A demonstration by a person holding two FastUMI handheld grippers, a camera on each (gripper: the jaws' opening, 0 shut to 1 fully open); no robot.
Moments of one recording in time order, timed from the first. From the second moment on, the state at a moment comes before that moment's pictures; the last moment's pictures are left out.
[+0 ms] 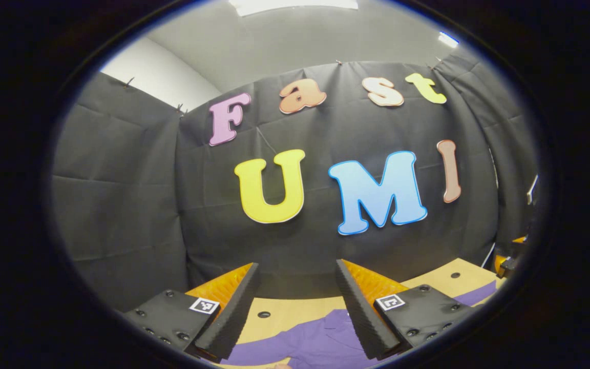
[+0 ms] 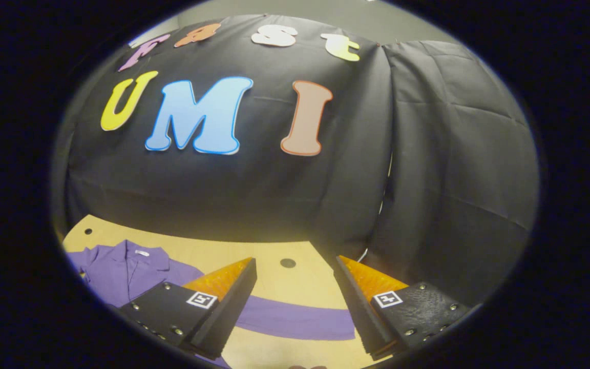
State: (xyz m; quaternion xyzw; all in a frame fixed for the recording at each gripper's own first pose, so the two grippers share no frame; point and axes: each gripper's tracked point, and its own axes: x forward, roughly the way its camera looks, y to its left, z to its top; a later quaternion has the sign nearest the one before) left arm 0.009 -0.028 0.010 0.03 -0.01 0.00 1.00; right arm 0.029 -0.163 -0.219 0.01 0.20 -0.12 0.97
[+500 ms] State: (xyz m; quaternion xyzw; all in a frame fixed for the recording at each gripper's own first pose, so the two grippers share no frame) left arm 0.010 -0.018 -0.003 0.03 0.01 0.03 1.00; right arm 0.027 -0.206 -0.361 0.04 0.33 -0.15 0.93
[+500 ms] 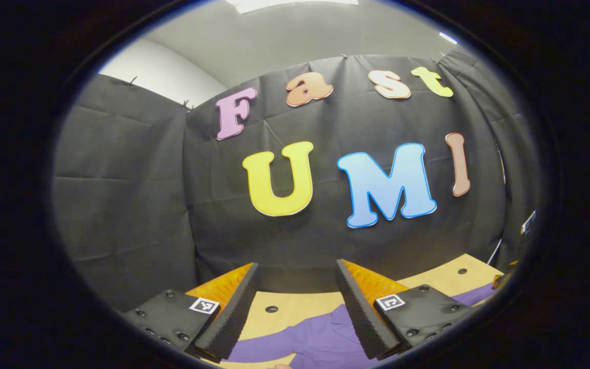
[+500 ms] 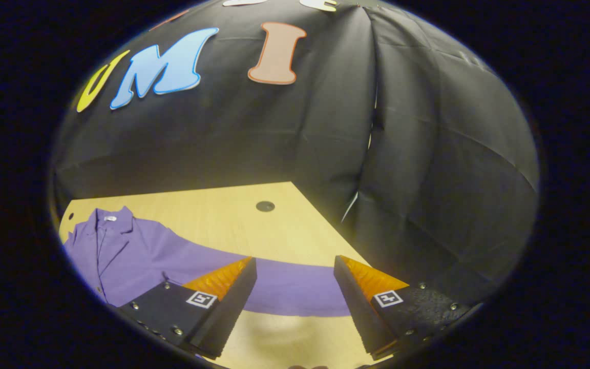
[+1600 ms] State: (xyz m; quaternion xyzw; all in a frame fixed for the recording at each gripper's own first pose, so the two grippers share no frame) left arm 0.021 -0.029 -0.032 0.02 0.06 0.07 1.00; right arm 0.010 -0.239 -0.485 0.10 0.44 -0.17 0.88
